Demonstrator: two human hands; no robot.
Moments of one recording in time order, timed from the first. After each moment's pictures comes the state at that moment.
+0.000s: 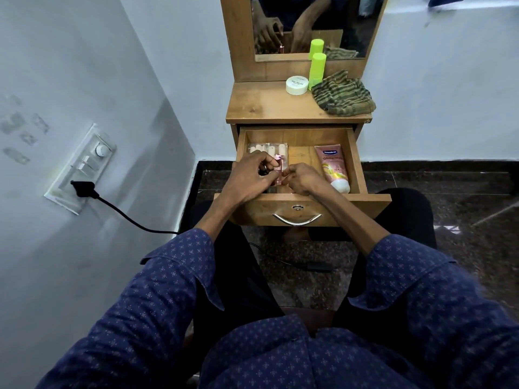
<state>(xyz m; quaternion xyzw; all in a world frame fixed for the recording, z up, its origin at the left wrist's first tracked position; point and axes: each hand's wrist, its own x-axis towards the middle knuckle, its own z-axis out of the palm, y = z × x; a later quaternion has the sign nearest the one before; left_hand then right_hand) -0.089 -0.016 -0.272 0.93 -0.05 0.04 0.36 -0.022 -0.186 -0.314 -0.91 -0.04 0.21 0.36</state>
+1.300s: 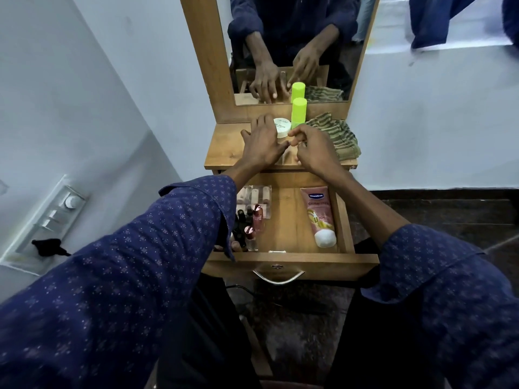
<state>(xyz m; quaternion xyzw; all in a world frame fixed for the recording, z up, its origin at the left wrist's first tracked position) 0.116 -0.076 -0.215 0.98 -0.03 0.11 0.17 0.105 -0.234 -0.217 -0.90 -0.12 -0.06 0.41</state>
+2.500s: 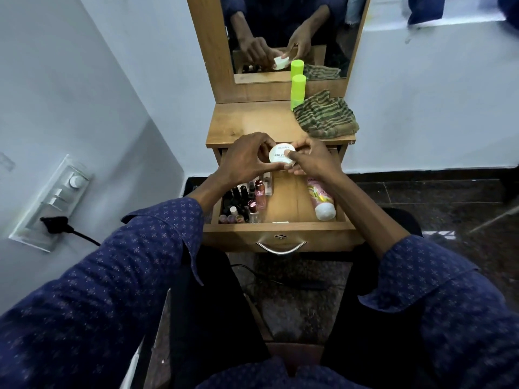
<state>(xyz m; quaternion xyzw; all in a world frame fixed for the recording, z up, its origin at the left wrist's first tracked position) 0.019 -0.027 -0.238 0.94 -0.17 0.10 0.29 0.030 -0.231 -0.242 -0.78 0.02 0.11 0.61</state>
